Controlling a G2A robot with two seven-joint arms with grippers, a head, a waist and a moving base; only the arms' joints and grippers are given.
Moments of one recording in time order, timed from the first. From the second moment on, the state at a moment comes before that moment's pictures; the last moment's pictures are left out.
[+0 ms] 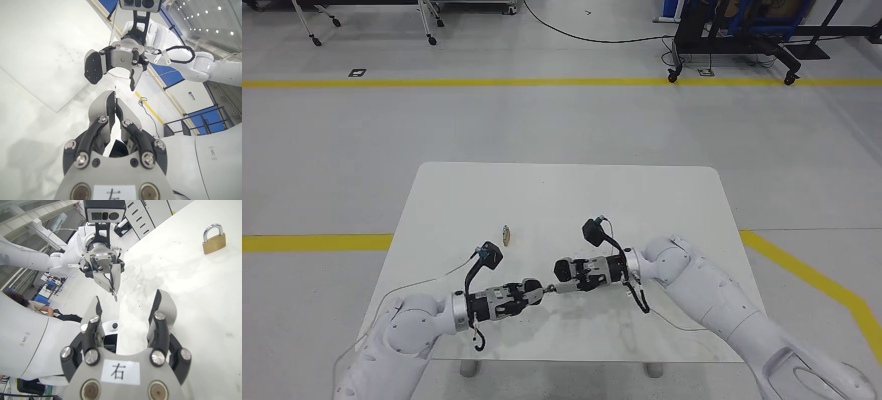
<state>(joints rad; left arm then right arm) 1.52 -1.07 -1.28 -1.66 0.21 -0.66 -0.86 -0.92 -1.18 0.68 -1.06 0.01 -1.01 0.81</state>
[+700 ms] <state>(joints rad) 1.50 -1.05 -1.25 -1.65 0.23 -0.65 -0.80 -0.87 -1.18 0.60 -1.03 0.07 -1.01 0.81</state>
